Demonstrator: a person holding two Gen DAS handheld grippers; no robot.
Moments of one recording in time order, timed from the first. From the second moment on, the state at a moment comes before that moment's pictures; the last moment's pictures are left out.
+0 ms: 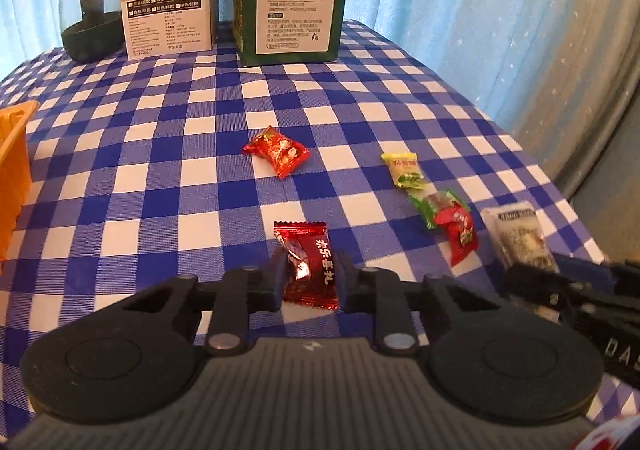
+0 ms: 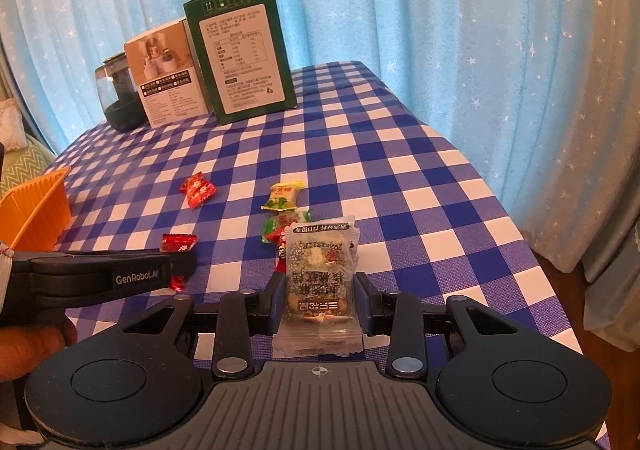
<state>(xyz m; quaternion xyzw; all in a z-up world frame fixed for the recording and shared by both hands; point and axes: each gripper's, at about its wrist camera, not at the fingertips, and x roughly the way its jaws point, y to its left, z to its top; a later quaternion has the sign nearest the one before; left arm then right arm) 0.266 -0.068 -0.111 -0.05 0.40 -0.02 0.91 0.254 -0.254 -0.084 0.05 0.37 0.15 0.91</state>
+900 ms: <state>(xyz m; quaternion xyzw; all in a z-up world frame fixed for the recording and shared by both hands) 0.121 -0.022 -0.050 -0.06 0.41 0.00 0.91 0.174 -0.221 -0.047 0.06 0.37 0.18 0.91</state>
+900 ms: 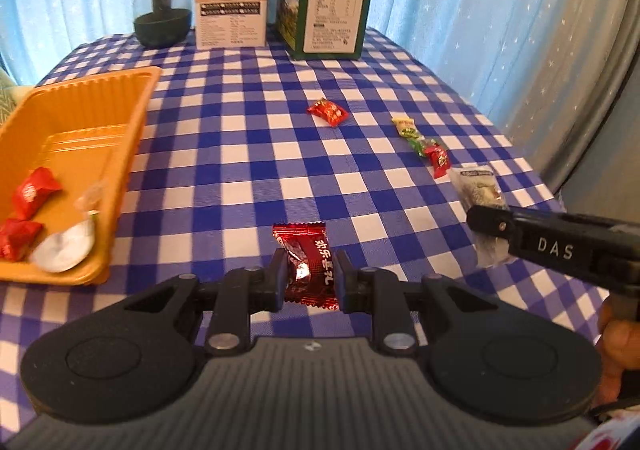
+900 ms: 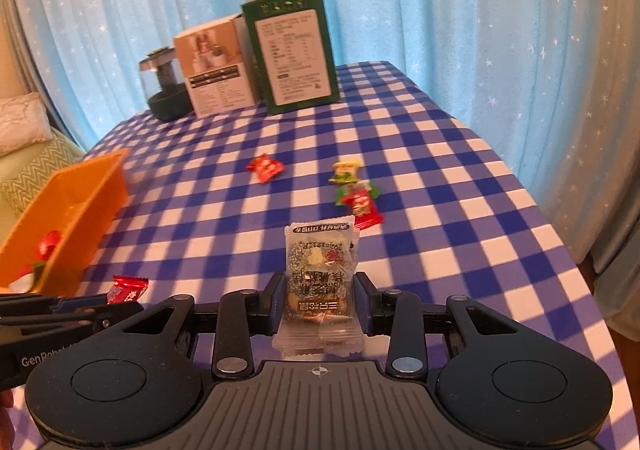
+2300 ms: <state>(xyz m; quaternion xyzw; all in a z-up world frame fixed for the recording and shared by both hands) 0.007 0.128 0.029 -0.10 0.35 0.10 0.92 0.092 -0.078 0.021 0.00 0.35 0.31 0.89</state>
